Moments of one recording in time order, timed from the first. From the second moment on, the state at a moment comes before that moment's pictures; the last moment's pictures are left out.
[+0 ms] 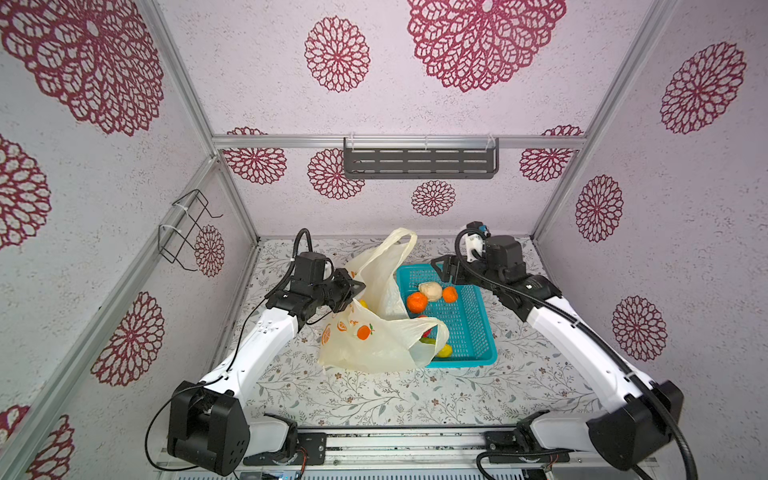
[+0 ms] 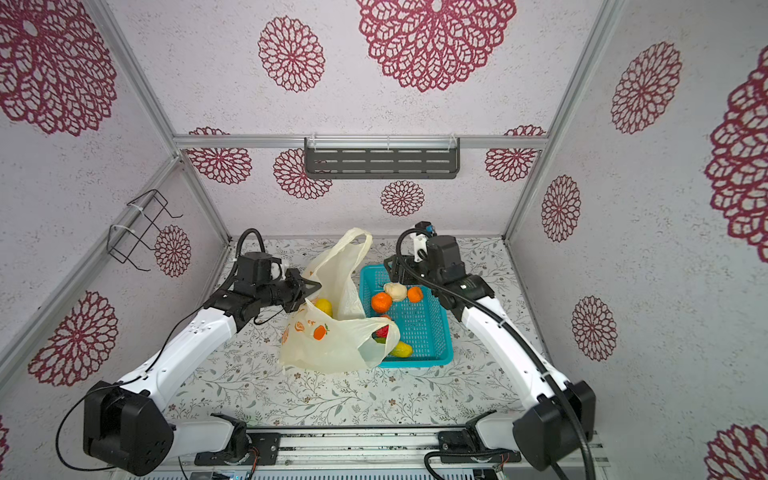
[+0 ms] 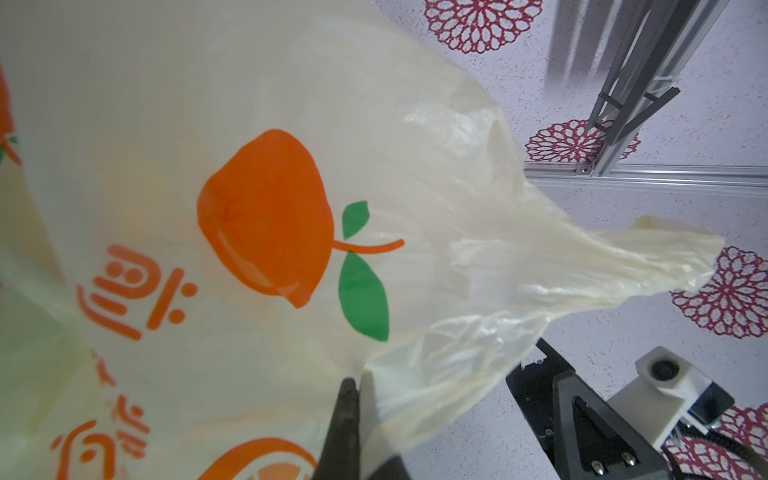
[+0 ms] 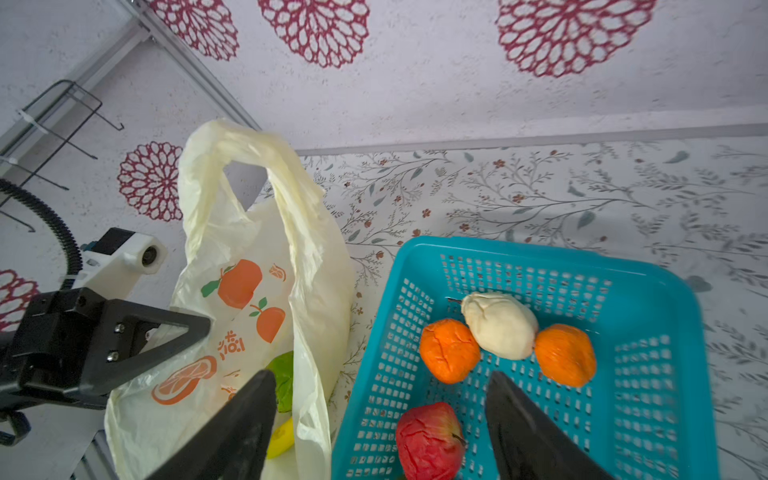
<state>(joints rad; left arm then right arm) -0.29 1.34 1.06 -0.33 0.48 -1.15 0.45 1.27 1.23 -0.43 -0.18 0.39</state>
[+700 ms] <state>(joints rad) -0.29 1.34 1.10 -0.36 0.47 -1.11 0.54 1.70 1.13 -0.48 -0.28 0.36</state>
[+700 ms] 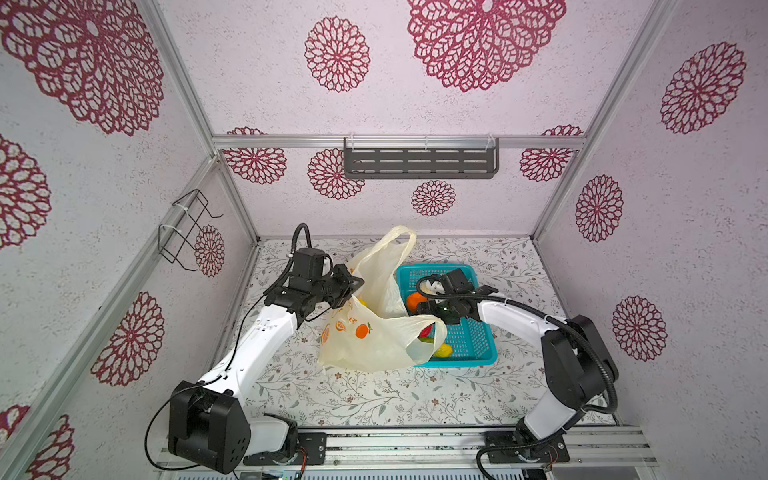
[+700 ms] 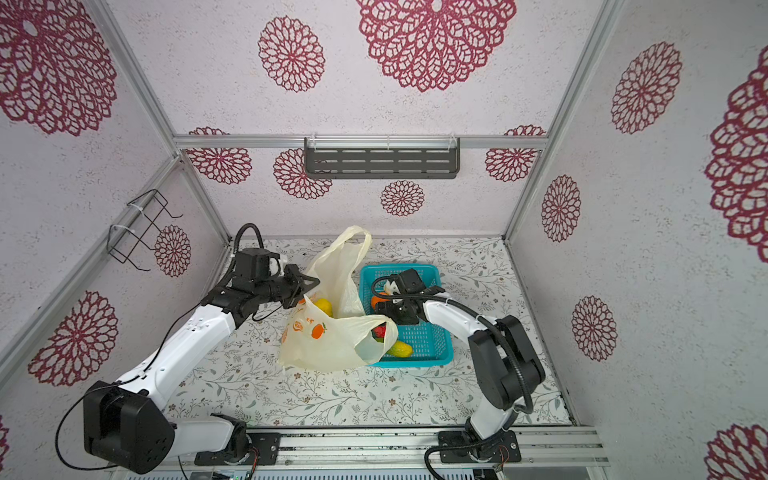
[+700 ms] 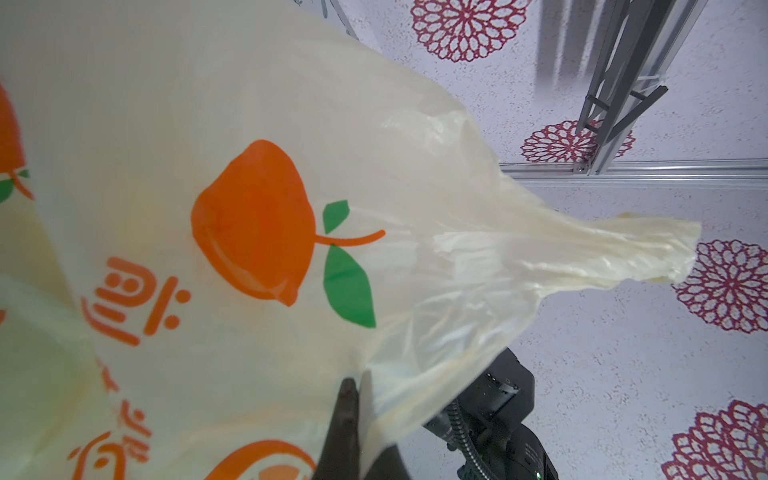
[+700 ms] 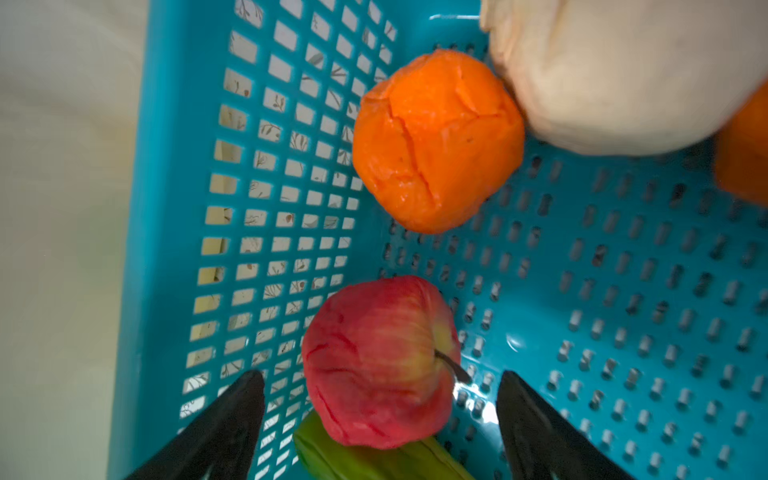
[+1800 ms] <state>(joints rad) -0.29 1.34 1.08 -0.36 0.45 -1.11 0.61 1.48 1.39 -0.46 -0.46 0.27</state>
